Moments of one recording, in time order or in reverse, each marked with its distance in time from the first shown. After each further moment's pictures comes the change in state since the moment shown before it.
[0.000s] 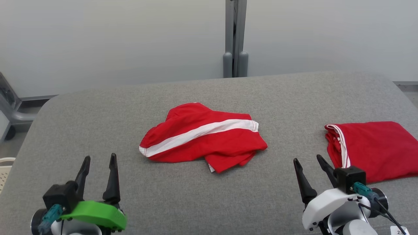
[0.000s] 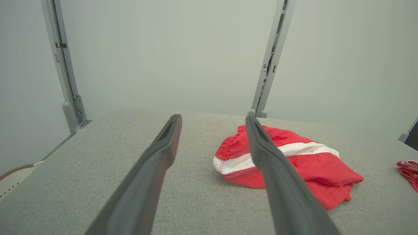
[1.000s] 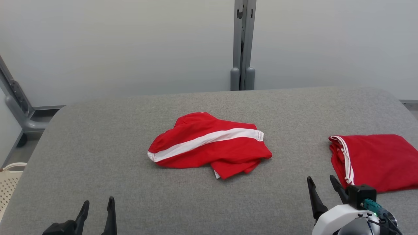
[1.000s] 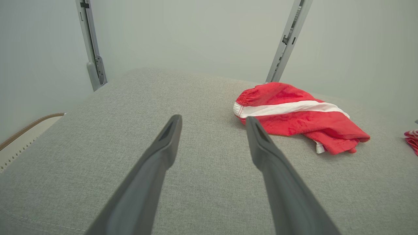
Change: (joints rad) left arm 0.232 0.033 0.024 -0.072 -0.034 0.014 0.036; right arm 0.038 0.000 -0.066 0.137 0.034 0.000 -0.073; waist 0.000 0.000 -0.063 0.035
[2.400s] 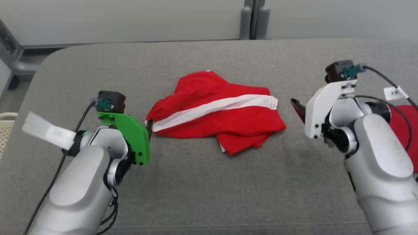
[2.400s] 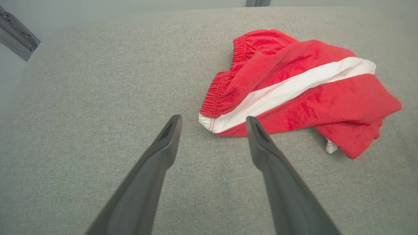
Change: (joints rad) left arm -0.723 -0.083 -0.219 0.332 0.002 -0.105 0.627; right arm -0.584 -0.093 0.101 0.070 0.128 0.000 0.755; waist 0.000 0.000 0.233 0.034
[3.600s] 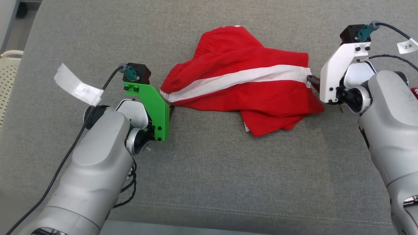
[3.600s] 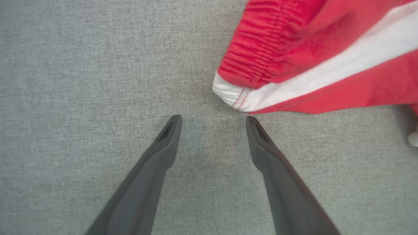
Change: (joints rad) left arm -0.258 -0.156 -0.064 0.330 -0.040 -0.097 0.119; right arm -0.341 -0.088 0.087 0.419 0.097 0.000 0.018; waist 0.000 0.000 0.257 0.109
